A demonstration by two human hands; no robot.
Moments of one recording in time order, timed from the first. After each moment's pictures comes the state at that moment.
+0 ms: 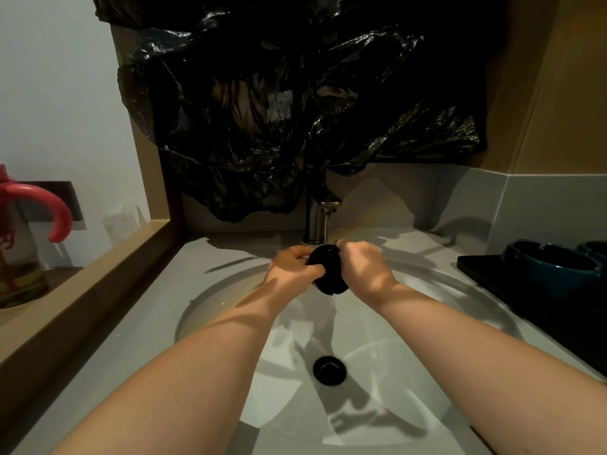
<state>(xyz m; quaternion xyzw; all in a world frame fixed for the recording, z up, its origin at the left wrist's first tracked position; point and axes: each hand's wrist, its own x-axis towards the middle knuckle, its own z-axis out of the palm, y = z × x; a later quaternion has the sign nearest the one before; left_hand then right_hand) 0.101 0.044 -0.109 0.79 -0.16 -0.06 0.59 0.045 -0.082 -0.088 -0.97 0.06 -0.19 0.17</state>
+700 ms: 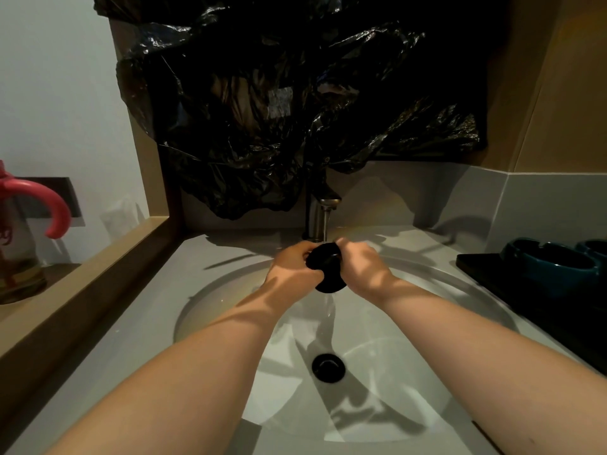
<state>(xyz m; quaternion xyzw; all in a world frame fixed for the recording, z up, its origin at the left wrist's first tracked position) 0.096 0.044 -0.109 0.84 -0.22 0.01 0.50 0.055 -0.089 -0.096 -0.95 0.08 -0.17 0.24</state>
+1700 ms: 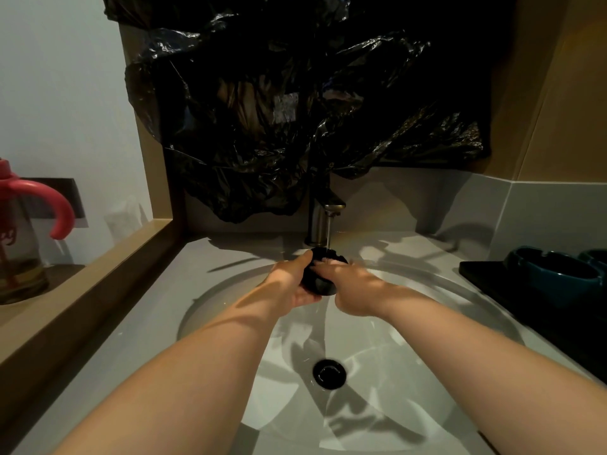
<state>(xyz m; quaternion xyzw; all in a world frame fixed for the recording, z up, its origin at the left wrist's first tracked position) 0.092 0.046 -0.101 0.61 0.02 -0.24 0.75 0.032 -0.065 -0.086 -0.99 -0.02 -0.02 0.11</state>
